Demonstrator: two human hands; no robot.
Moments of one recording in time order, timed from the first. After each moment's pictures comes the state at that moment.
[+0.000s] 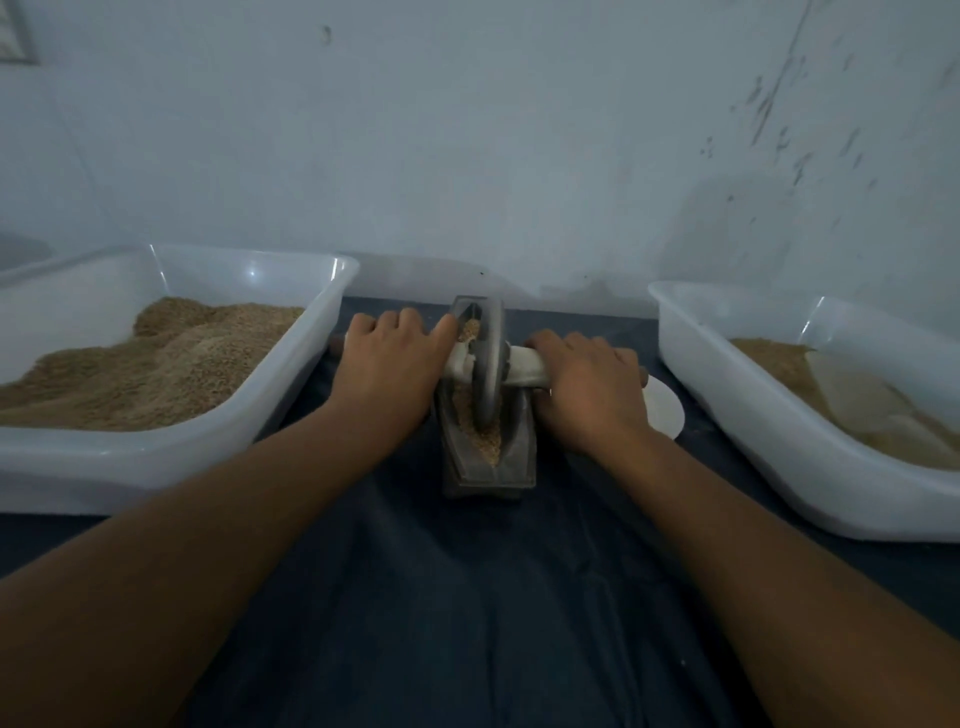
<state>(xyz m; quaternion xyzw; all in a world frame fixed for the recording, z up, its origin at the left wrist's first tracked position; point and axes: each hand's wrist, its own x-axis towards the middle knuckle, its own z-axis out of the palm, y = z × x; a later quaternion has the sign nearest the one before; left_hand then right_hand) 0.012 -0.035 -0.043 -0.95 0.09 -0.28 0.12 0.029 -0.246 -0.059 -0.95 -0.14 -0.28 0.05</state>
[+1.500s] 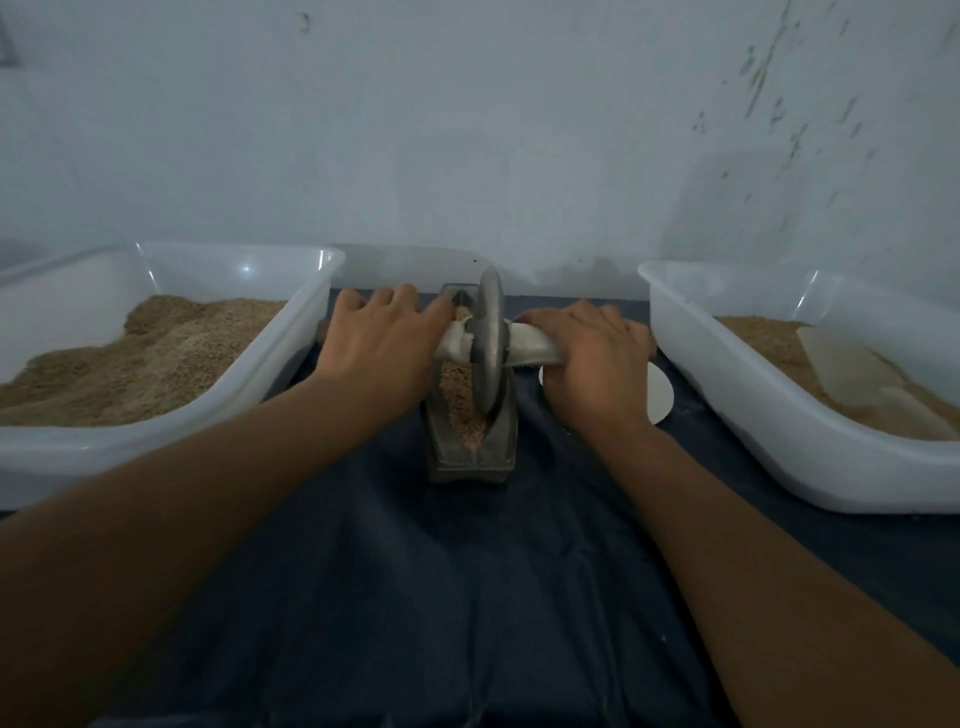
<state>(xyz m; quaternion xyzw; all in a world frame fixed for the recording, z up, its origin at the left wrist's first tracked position) 0.000 -0.041 -0.022 -0.95 0.12 -0.28 0.11 0.023 -0.256 -0.060 -0.91 -0.12 -0.36 0.16</state>
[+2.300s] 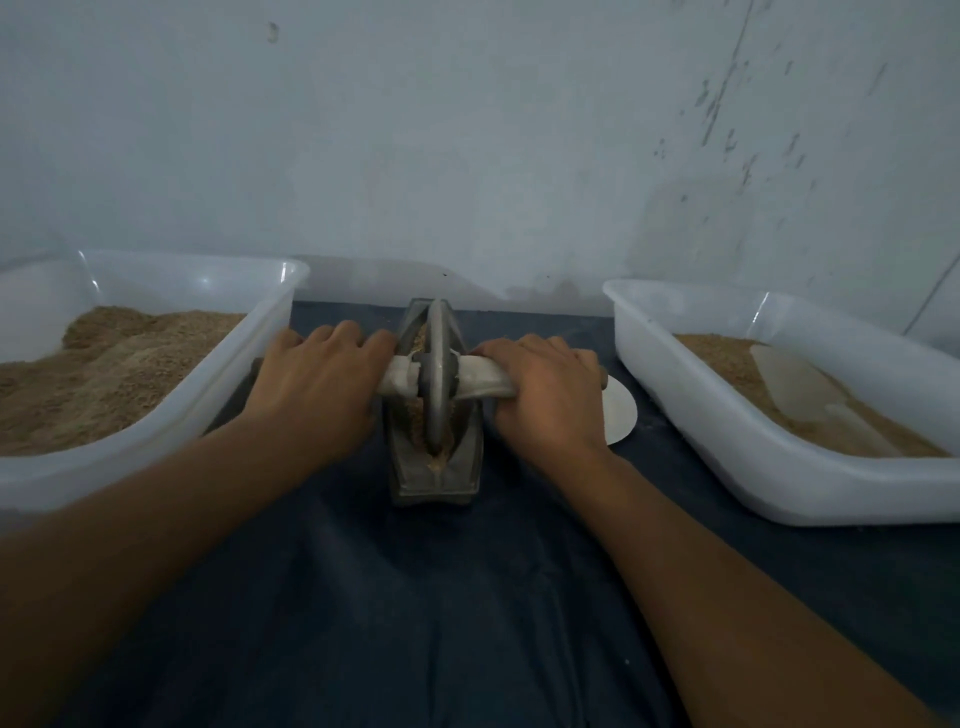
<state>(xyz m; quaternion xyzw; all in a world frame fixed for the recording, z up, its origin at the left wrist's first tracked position) -0.011 -0.025 -0.032 -0.96 0.11 -0.24 0.08 0.012 -0.248 -0.062 -0.92 -0.15 -0.34 0.14</state>
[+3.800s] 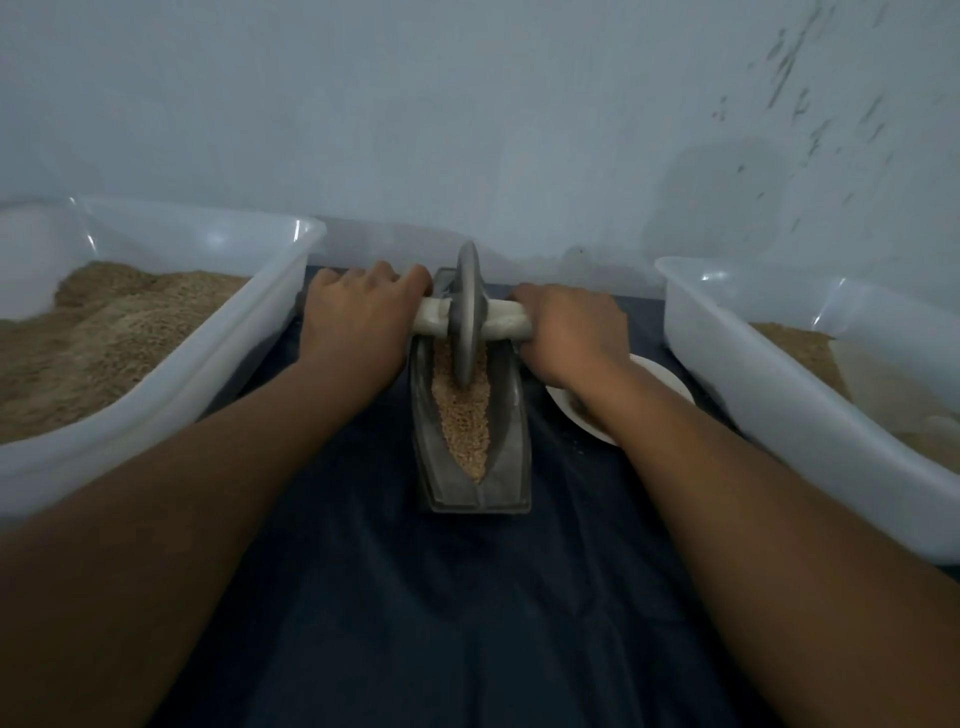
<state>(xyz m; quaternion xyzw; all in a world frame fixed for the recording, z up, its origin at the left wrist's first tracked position) 0.073 -0.025 -0.054 -0.94 0.07 -0.34 0.06 0.103 -0.240 -0.047 -0.95 -0.14 -0.27 0.00</state>
